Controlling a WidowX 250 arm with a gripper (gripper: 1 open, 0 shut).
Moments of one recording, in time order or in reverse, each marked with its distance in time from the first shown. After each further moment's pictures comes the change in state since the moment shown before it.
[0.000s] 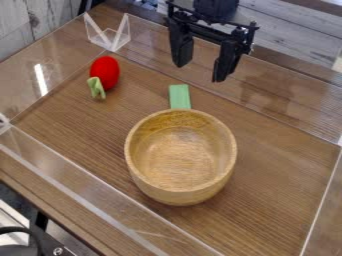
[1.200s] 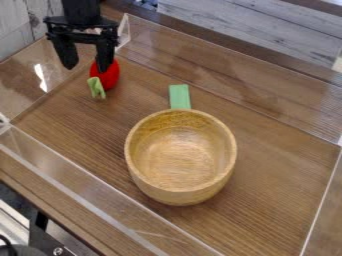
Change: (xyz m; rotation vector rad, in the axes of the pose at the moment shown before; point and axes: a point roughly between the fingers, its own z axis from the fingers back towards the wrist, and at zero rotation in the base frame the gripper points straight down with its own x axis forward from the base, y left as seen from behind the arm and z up) arm -0.018 0.176 -0.058 -0.056 0.012 0.380
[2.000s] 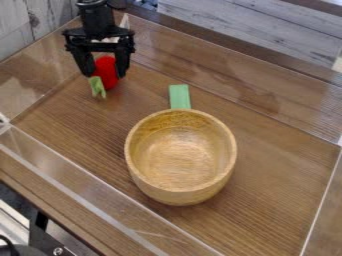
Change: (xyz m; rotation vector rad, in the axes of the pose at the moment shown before) arm 0.026 -0.028 -0.022 -0.032 -0.060 0.029
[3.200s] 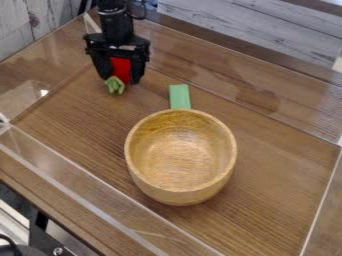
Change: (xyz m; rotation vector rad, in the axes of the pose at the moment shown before) arm 0.018 -0.019 -0.017 0.017 -0.023 -0.148
